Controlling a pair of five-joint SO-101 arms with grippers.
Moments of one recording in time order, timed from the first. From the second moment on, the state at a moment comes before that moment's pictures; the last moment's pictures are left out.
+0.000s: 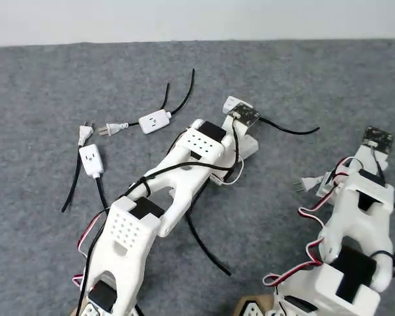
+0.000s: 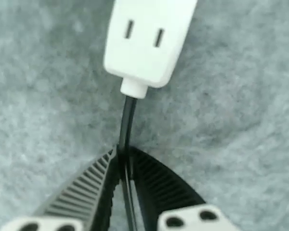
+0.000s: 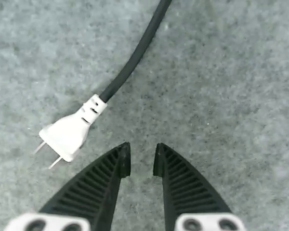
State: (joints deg) left arm 29.1 43.6 -21.6 78.7 3.4; right arm 28.5 -2.5 39.0 43.3 3.4
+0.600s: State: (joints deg) left arm 41.8 24.9 -7.4 91.8 18.9; right arm 28.5 -2.5 39.4 43.3 3.4
